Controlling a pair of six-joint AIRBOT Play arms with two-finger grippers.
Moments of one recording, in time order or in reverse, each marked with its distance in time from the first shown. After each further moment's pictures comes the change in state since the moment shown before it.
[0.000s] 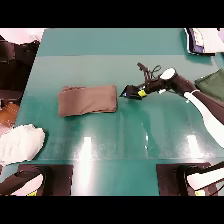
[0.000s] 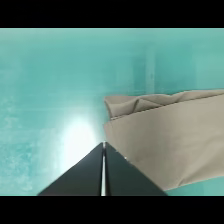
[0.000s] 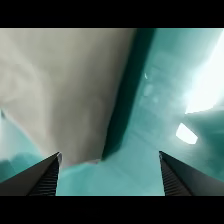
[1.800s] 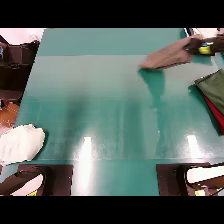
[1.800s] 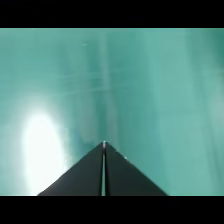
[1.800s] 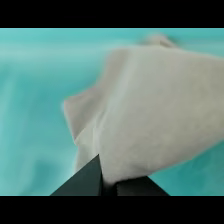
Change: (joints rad) left arm -0.002 0.000 -0.007 -0.227 -0.060 0.051; right arm -0.551 0.039 0.573 -0.367 0.052 0.027
